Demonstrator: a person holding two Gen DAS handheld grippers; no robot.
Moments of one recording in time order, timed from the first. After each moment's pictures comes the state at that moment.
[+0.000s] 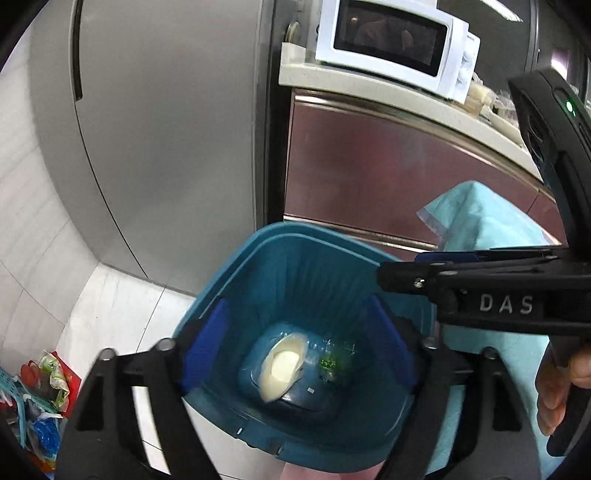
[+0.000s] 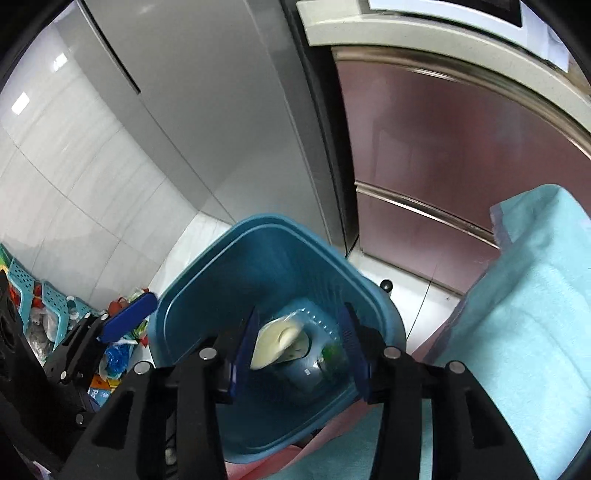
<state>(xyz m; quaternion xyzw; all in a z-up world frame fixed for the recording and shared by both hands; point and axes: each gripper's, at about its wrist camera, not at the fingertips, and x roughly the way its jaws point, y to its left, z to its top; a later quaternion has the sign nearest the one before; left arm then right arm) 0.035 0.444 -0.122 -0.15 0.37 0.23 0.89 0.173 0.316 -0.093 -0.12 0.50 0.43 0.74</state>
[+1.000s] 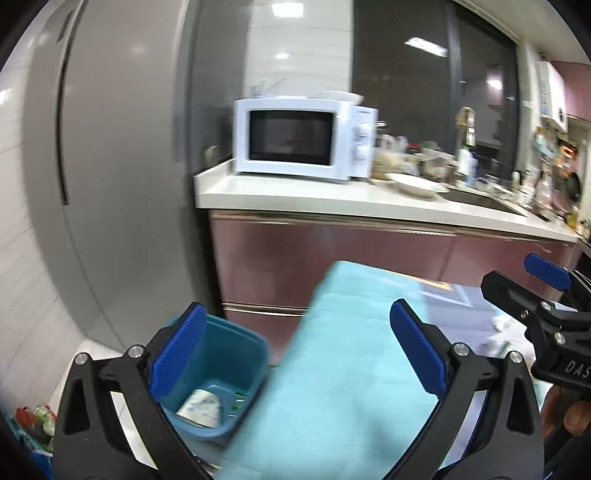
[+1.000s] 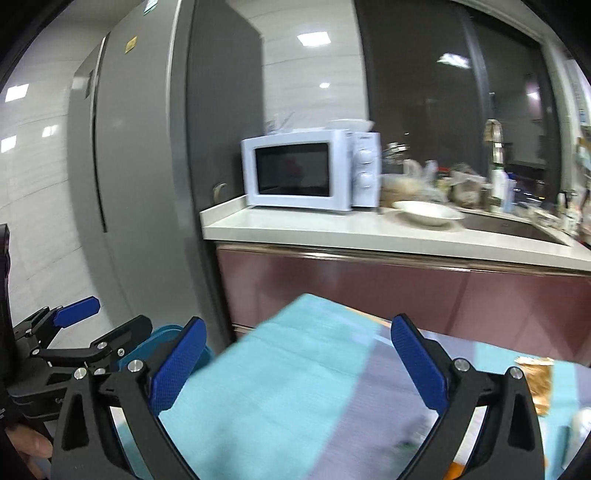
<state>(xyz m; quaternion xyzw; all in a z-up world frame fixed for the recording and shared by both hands) 0.005 0.227 0.015 -0.07 0.22 0.17 0.96 0.100 0.013 0.032 -0.04 0.20 0.29 0.93</state>
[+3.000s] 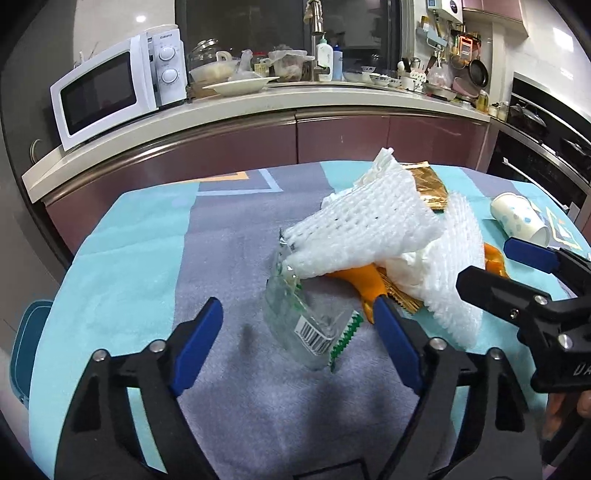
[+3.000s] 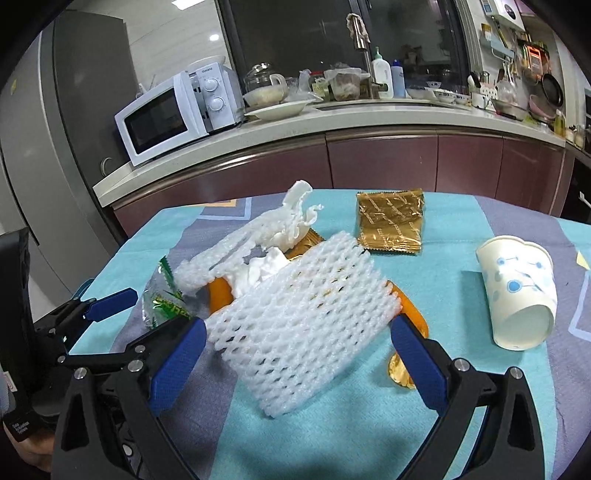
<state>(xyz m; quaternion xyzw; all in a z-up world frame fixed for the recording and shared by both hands) 0.118 -0.004 -0.097 0.02 0.37 -0.03 0.93 0.125 -0.199 -0.077 0.05 0.36 0.16 0.92</state>
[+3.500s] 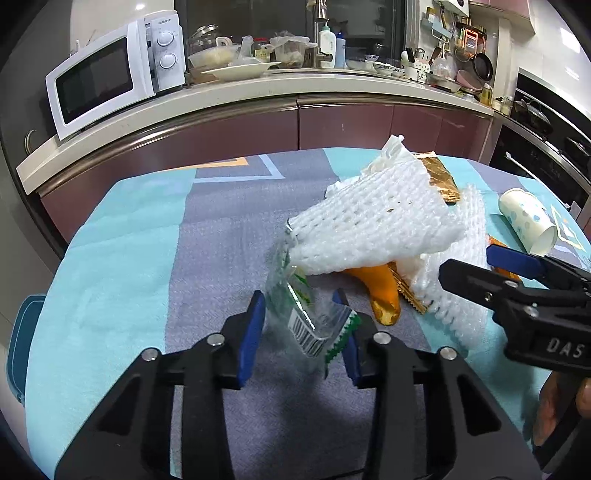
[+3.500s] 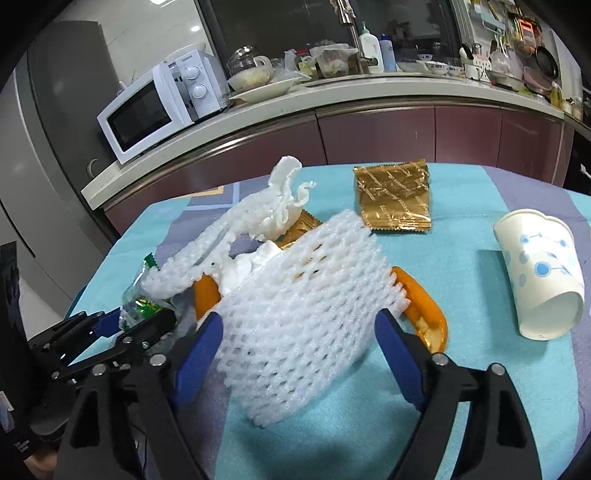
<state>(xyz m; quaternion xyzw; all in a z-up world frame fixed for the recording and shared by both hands) 0.131 0.000 -0.105 0.01 0.39 -0.03 0.92 0.147 -0.195 -0.093 0.07 0.40 0.15 0.90</state>
